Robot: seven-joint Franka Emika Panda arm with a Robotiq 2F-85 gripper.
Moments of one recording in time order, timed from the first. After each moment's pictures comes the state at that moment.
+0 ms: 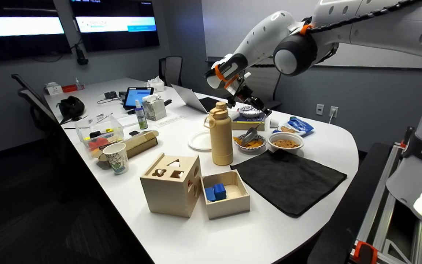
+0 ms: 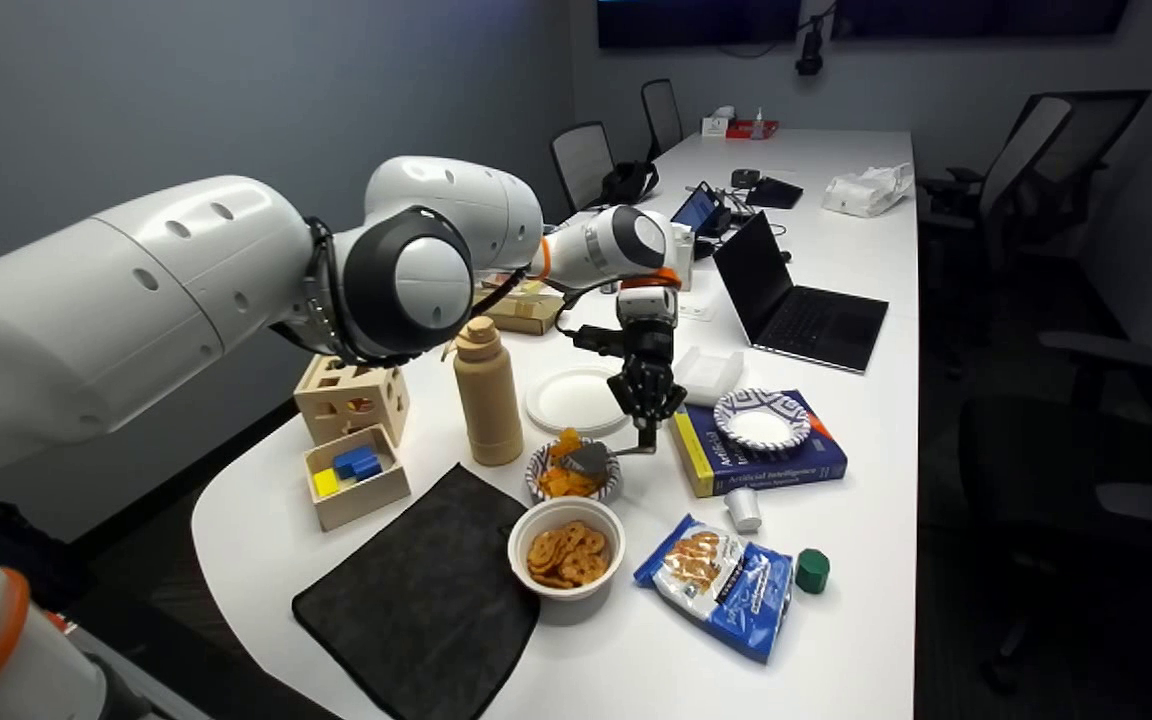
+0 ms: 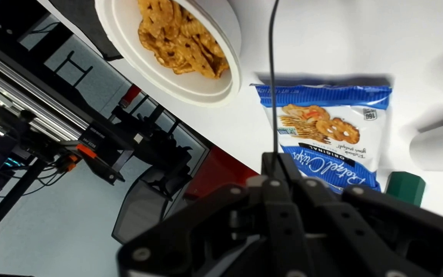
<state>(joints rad) -0.08 1.37 -0.33 -0.61 -0.18 1.22 1.90</state>
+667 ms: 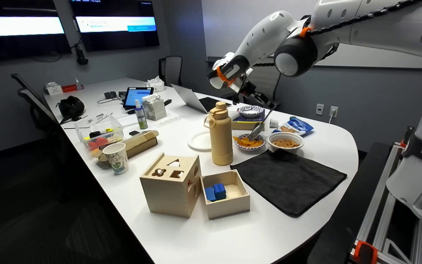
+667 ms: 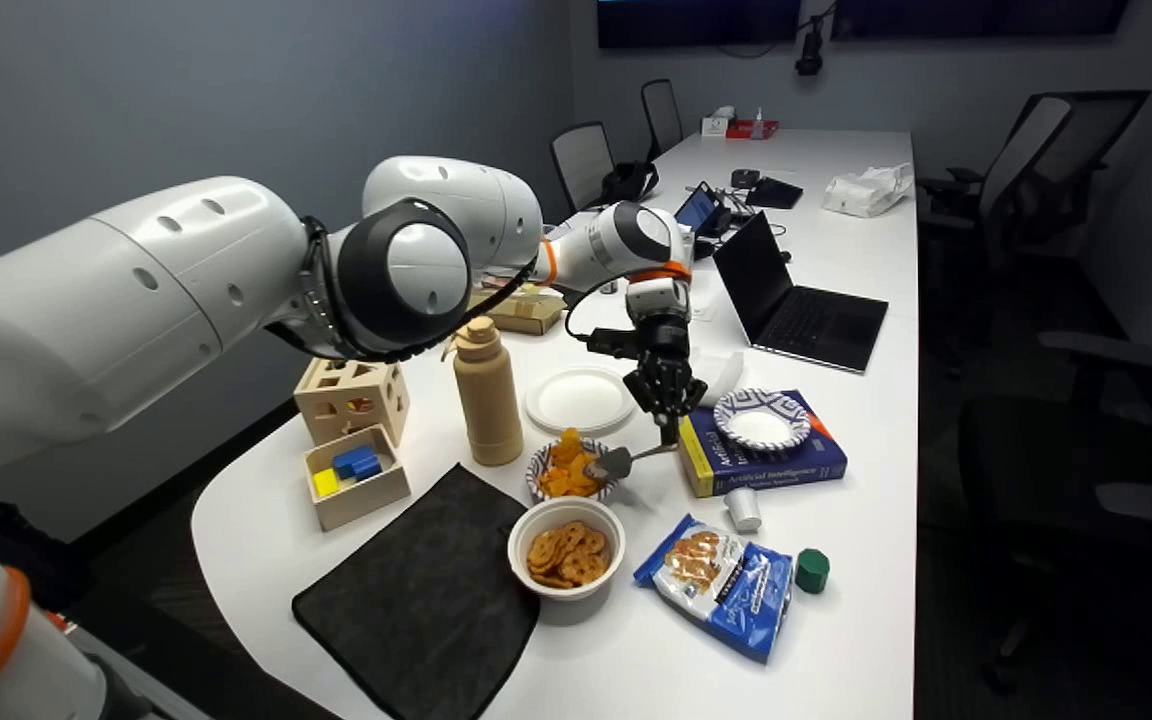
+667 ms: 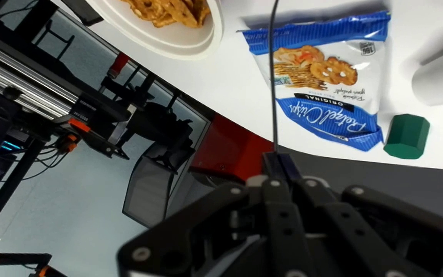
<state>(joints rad) -0.06 1.37 -0.43 -0.62 -0.20 1.21 1.90</state>
